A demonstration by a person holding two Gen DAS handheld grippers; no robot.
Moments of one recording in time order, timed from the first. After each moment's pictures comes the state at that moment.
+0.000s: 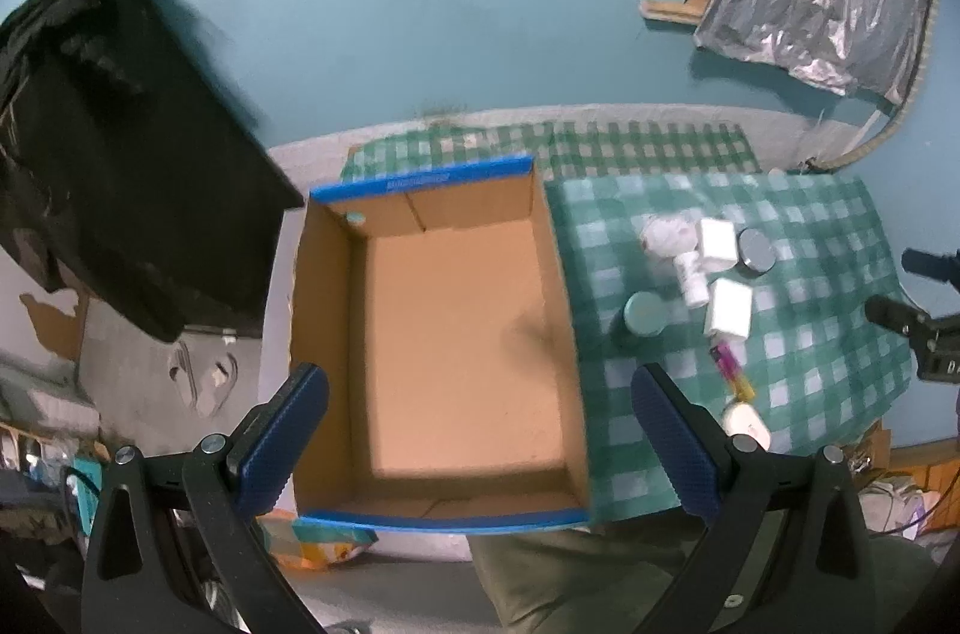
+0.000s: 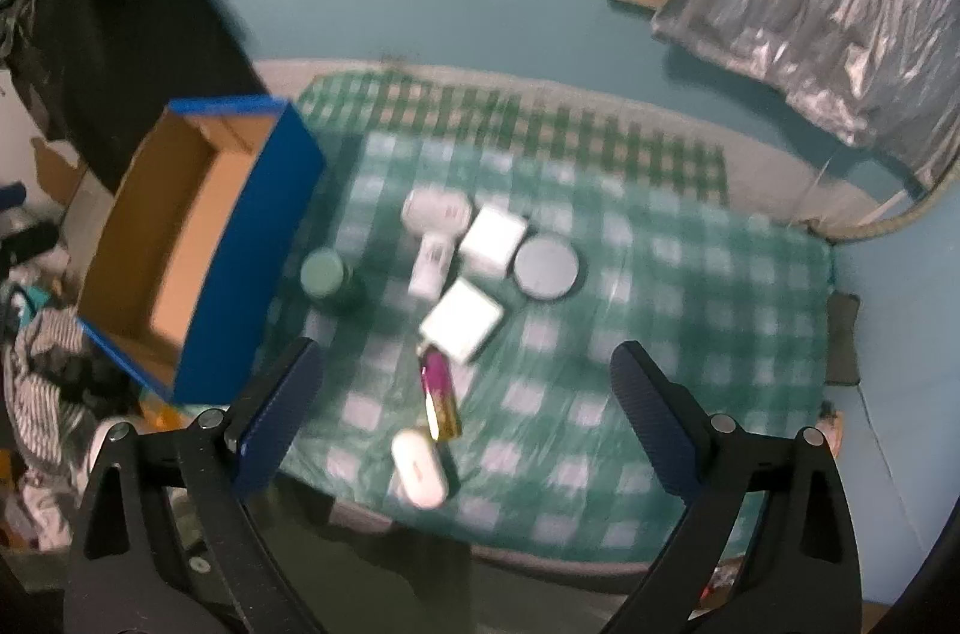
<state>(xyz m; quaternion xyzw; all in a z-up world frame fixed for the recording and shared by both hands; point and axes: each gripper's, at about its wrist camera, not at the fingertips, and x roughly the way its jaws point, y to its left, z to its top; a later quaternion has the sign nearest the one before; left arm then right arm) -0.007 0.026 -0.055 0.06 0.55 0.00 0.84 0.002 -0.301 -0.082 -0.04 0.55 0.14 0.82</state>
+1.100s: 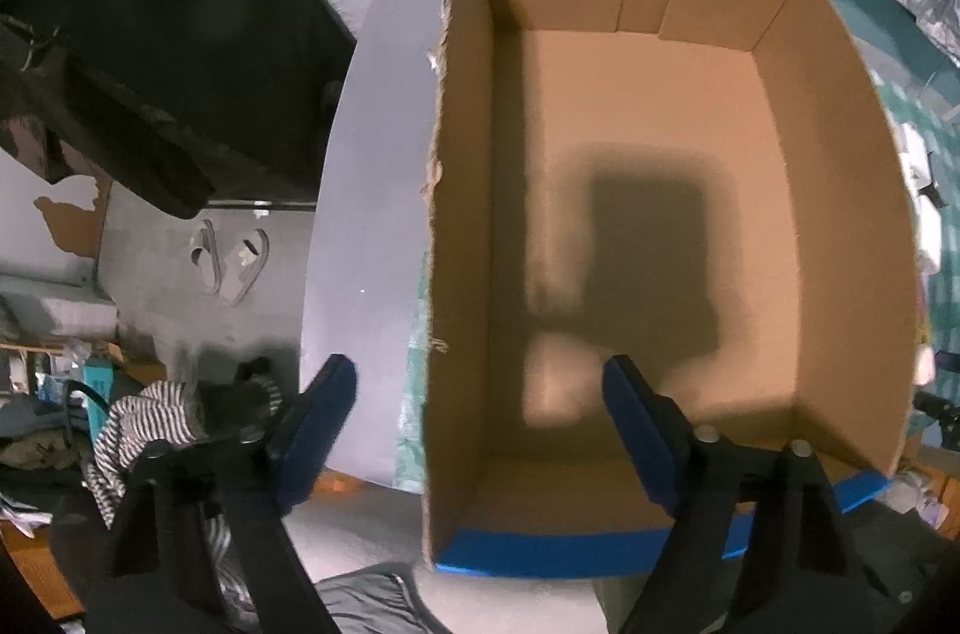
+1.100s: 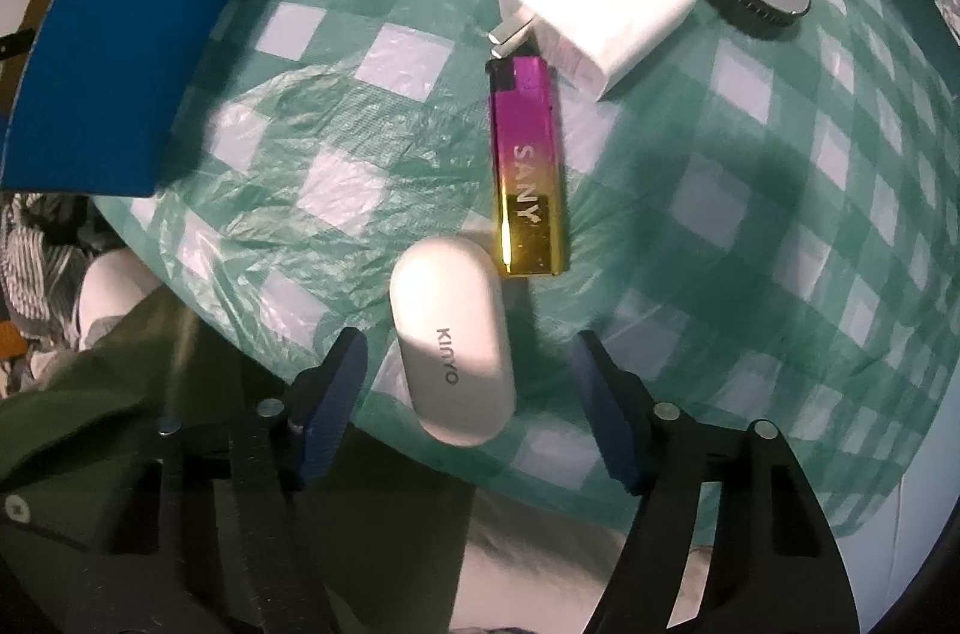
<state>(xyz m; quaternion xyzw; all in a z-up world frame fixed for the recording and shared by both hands) 0.005 0.171 -0.202 0.05 0.66 0.07 0.75 -0.031 -0.251 -0.278 -0.09 0.71 0.21 0.67</state>
